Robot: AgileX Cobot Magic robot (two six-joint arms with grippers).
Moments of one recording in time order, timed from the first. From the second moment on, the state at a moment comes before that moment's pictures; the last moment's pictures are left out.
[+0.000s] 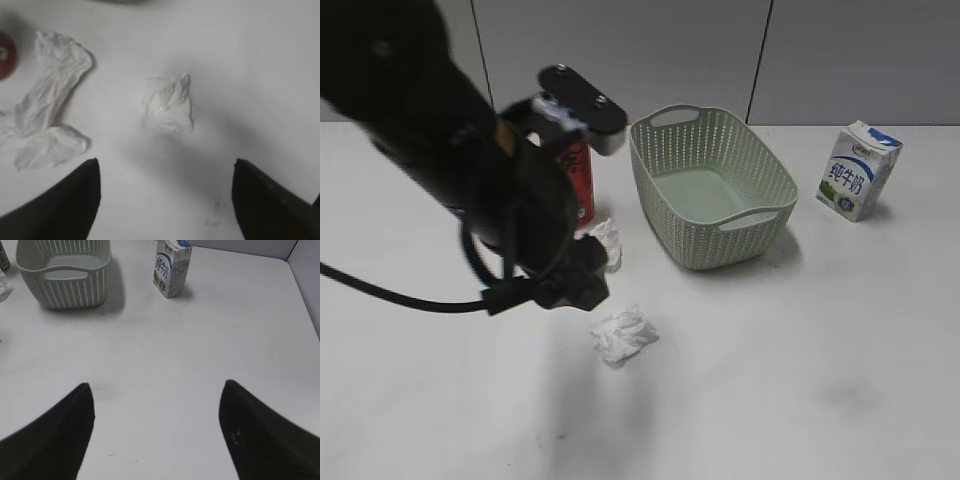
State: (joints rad) left arm -0.78 1.61 -1.11 -0.16 0.75 0.38; right arm 0.04 0.00 -0.42 0.15 0.94 -0.18
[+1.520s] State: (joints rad) left arm -0.81 2.11 -1.36 -0.16 0.79 0.34; right arm 0.04 0.00 -0.42 0.15 0.94 -0.18
